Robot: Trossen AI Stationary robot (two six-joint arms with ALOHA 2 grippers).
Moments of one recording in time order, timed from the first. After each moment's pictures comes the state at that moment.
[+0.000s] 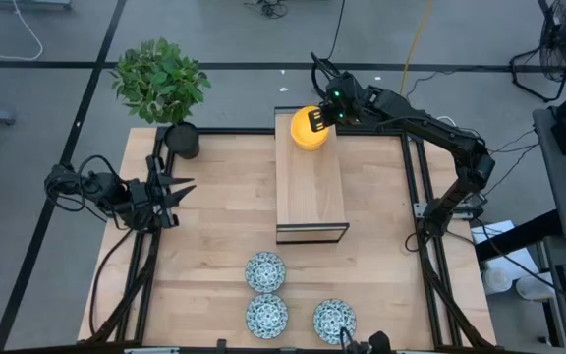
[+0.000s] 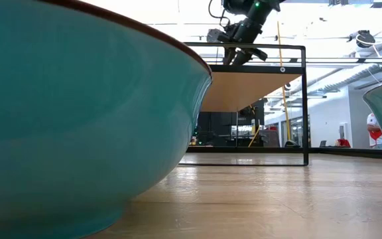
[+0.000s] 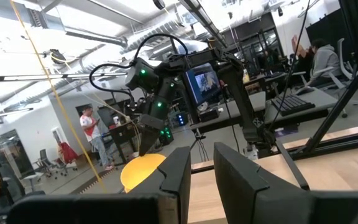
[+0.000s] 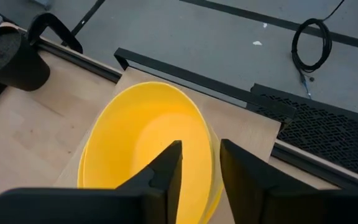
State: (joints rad) left arm -0.38 0.22 0.34 0.18 -0.57 0.52; right arm -0.57 1.64 1.64 -0.79 0.21 0.48
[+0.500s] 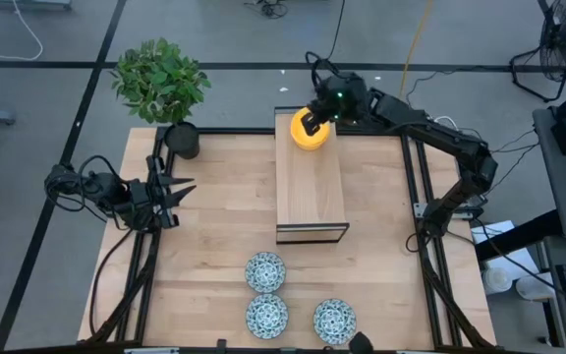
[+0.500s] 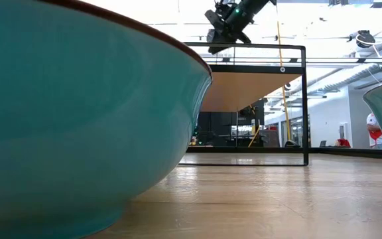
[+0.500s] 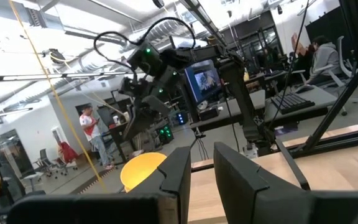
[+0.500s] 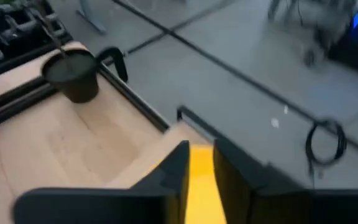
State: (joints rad) left arm -0.38 0.22 0.34 0.18 -0.57 0.52; right arm -0.51 1.61 1.63 -0.54 0.21 0.15
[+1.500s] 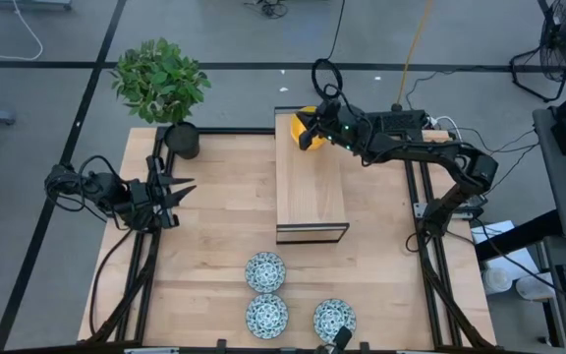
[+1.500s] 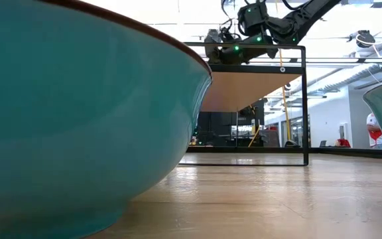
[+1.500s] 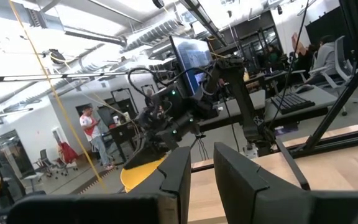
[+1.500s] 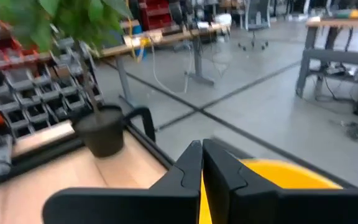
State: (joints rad) left arm -0.38 0.22 0.34 0.18 -0.57 0.52; right arm -0.52 1.61 1.03 0.46 0.10 0.13
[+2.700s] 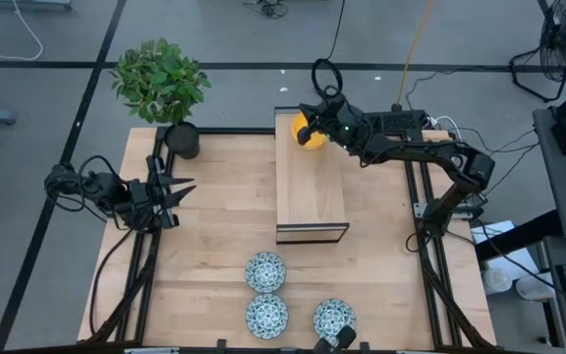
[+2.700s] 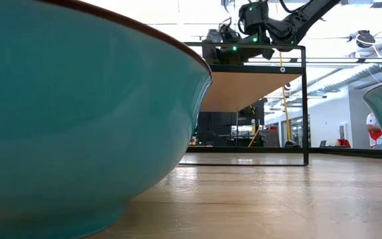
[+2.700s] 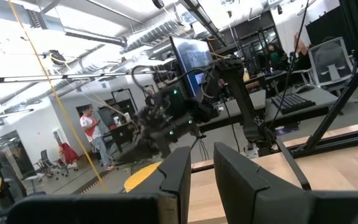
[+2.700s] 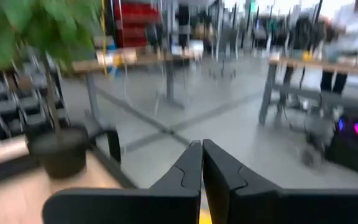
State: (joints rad) left arm -0.38 0.22 0.34 0.18 -0.57 0.52; right arm -0.52 1.64 1.03 0.60 0.23 0.00
